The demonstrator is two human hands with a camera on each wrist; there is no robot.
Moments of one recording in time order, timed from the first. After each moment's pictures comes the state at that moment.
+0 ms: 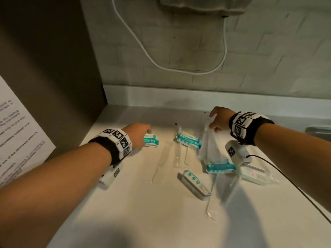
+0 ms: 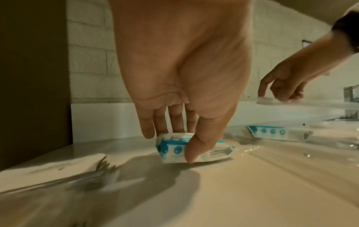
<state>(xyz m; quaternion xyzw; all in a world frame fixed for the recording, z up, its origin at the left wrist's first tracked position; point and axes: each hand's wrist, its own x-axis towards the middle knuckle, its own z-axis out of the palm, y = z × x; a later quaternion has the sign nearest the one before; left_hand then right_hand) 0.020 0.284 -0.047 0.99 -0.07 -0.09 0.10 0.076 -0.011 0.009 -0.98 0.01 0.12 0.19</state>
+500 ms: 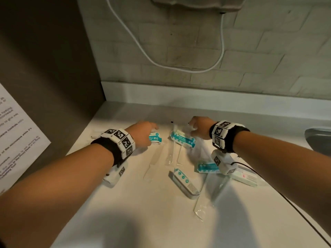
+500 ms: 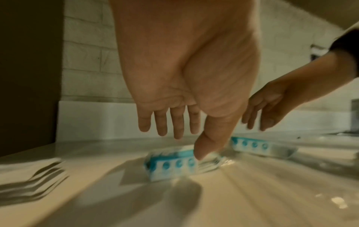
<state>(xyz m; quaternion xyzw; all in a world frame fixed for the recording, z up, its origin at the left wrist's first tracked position) 0.024 0.249 -0.050 0.98 -0.06 -0.12 0.15 0.076 0.007 -0.025 -0.98 -0.13 0.14 0.10</state>
